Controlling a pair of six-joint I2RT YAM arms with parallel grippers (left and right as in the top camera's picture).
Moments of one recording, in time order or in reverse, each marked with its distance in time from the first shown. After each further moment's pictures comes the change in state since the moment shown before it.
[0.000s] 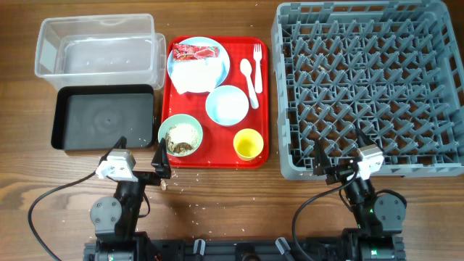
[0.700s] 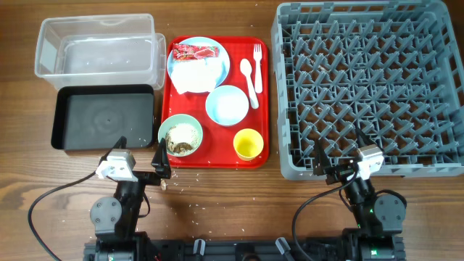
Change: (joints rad) left arm 0.000 0.000 0.000 0.000 0.000 0.000; right arm 0.000 0.000 0.000 0.000 0.000 0.000
